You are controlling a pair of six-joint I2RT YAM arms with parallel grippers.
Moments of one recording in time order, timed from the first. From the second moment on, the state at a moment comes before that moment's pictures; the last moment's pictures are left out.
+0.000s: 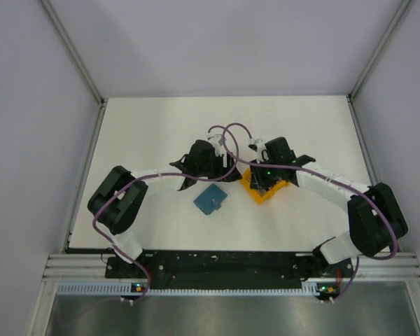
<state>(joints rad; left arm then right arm) -0.66 1.74 0.94 0.21 0.32 -0.58 0.51 1.46 0.90 -0.38 -0.29 0.12</state>
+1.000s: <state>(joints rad) -0.65 1.74 0.94 0.21 0.33 -0.58 0.57 1.46 0.90 -0.40 -0.05 0.11</state>
